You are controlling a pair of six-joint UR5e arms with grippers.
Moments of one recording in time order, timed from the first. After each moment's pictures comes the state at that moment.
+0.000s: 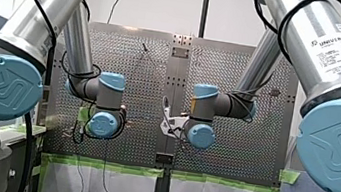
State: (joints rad) left arm -0.55 -1.99 -2.39 -1.89 -2.15 -1.63; right arm 2.37 -1.00 2.02 -1.04 1.83 1.47
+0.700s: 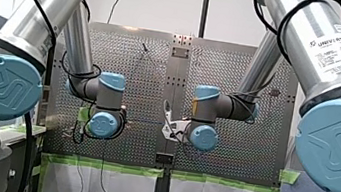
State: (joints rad) left arm -0.55 -1.99 -2.39 -1.90 -2.15 -1.63; right arm 2.36 -1.00 2.03 -1.00 1.82 1.47
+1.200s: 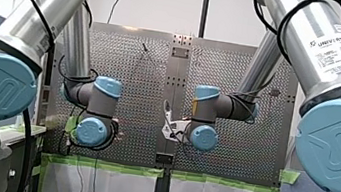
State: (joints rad) left arm -0.62 -2.03 -2.48 -1.95 -2.21 -1.72; right arm 2.36 -1.00 2.03 -1.00 1.82 1.47
